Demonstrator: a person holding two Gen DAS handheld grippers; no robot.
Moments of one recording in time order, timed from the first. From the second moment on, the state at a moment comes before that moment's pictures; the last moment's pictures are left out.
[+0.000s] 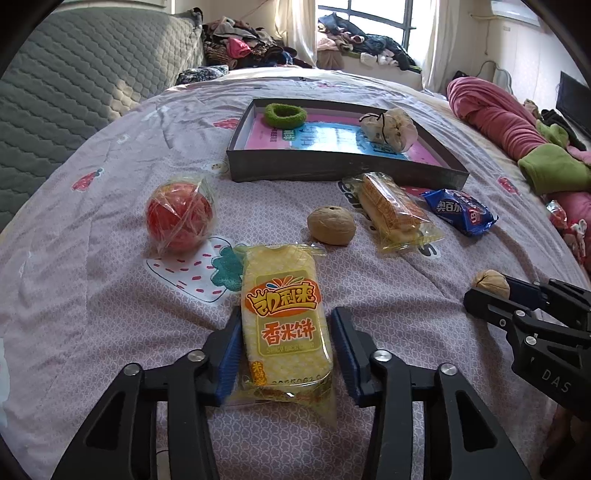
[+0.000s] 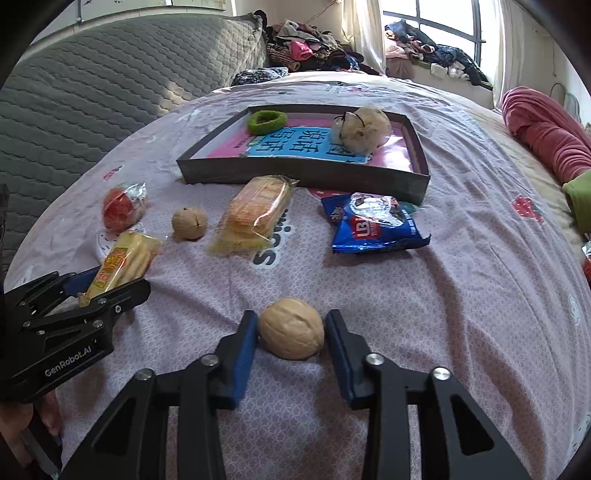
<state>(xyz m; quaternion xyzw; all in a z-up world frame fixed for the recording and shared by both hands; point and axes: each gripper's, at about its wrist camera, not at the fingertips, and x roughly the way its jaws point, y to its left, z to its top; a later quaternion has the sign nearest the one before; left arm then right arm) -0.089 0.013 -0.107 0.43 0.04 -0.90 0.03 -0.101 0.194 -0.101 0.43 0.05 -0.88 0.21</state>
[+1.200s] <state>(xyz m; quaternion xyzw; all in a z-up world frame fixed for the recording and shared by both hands) -0.071 0.020 -0.076 0.39 0.03 -0.92 0.03 -0.077 0.184 -0.069 0.39 0.04 -0.89 0.23</state>
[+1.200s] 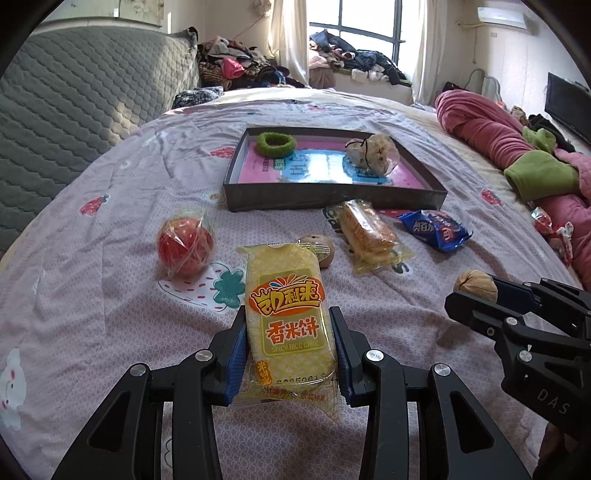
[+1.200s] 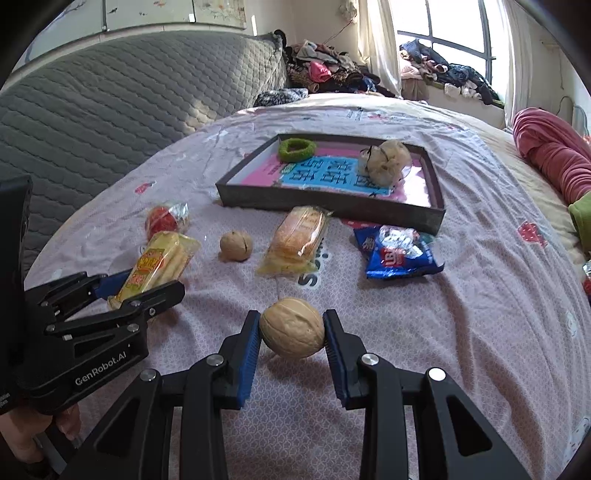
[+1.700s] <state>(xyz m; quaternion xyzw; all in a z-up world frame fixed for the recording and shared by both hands) -0.049 0.023 -0.045 0.35 0.04 -0.93 0.02 -0.049 0.175 -0.032 0.37 0.03 -0.90 0.22</state>
